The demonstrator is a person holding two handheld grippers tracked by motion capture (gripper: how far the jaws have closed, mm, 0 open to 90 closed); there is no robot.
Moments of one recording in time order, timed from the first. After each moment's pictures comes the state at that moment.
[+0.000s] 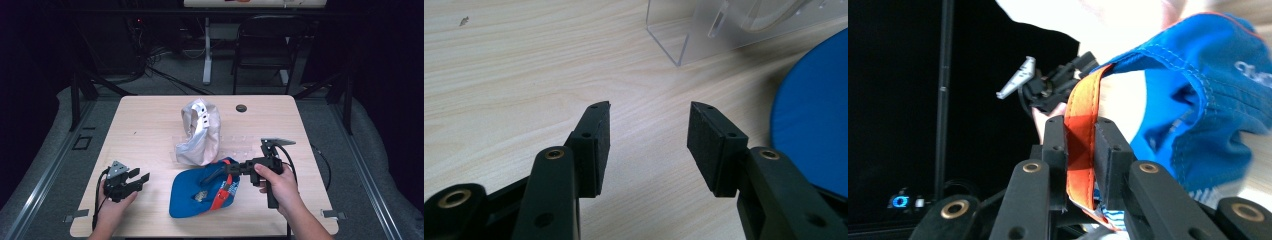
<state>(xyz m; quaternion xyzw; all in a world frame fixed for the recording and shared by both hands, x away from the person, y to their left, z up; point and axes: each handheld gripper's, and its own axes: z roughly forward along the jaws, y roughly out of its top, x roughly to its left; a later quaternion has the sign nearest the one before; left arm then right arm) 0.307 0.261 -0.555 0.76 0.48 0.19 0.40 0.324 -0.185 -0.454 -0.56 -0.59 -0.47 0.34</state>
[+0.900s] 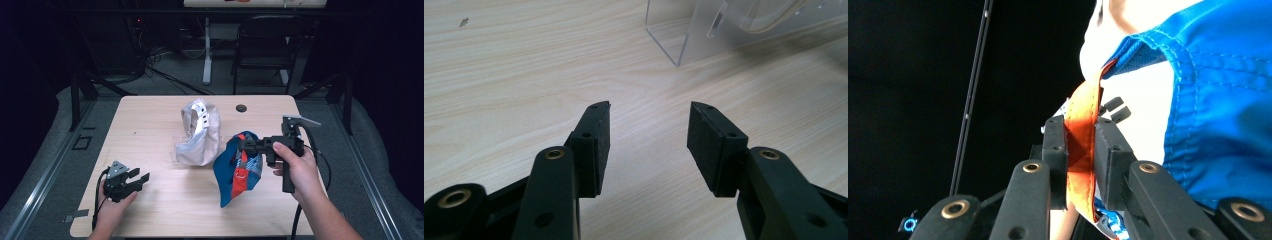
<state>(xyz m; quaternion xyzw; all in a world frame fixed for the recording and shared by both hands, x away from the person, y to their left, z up) 0.306 0.261 -0.555 0.76 0.47 0.19 0.40 0.326 -0.215 -0.381 -0.56 -0.56 -0.52 0.31</state>
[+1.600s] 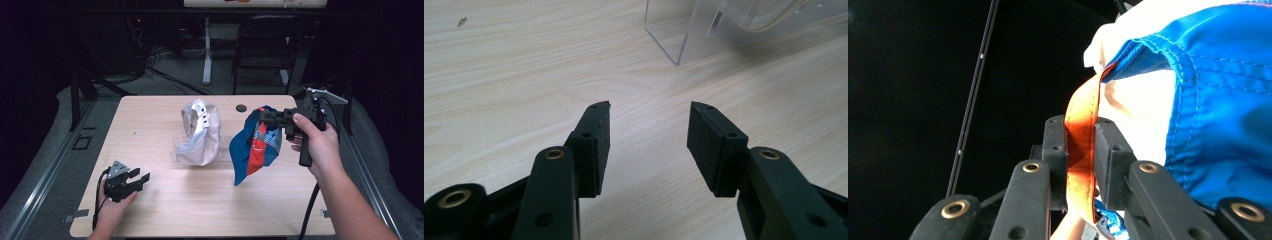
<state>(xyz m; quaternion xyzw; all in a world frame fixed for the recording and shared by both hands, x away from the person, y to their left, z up) 0.307 0.260 -0.555 0.76 0.48 0.19 0.40 0.354 -0.252 -0.332 -0.59 -0.54 -0.54 0.25</state>
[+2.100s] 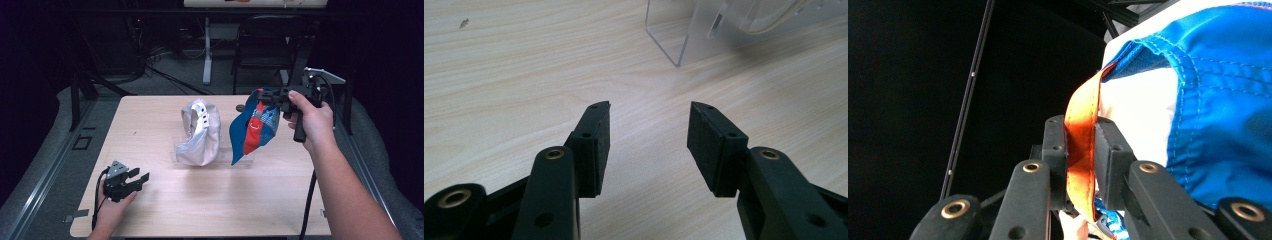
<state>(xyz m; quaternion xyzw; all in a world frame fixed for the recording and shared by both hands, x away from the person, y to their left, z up) 0.307 0.261 -0.555 0.76 0.47 0.19 0.40 0.396 -0.248 -0.310 -0.61 -0.53 -0.54 0.22</state>
